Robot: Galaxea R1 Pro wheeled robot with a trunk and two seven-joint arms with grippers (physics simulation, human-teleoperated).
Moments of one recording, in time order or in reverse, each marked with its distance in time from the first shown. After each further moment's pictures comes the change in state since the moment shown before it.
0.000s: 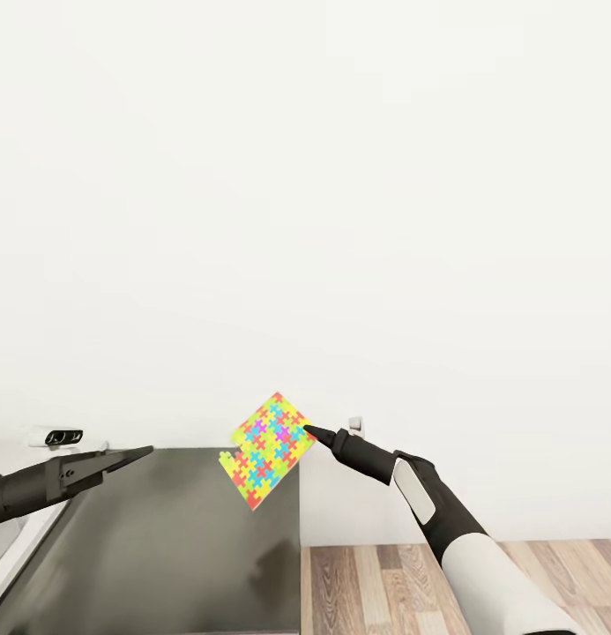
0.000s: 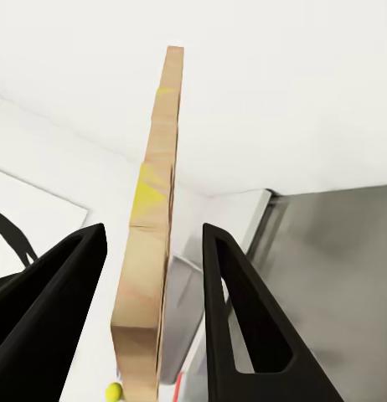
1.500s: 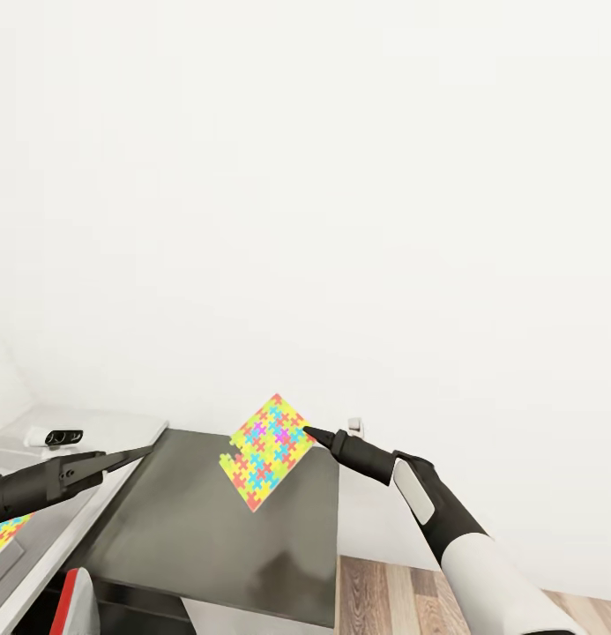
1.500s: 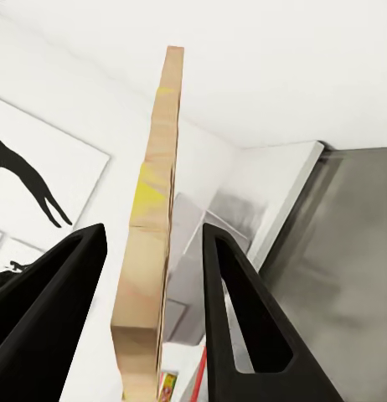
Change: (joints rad) left arm 0.000 0.000 -0.001 0.000 0.001 0.000 0.000; right arm 0.000 0.002 0.001 0.000 0.012 -0.001 -0.013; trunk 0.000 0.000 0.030
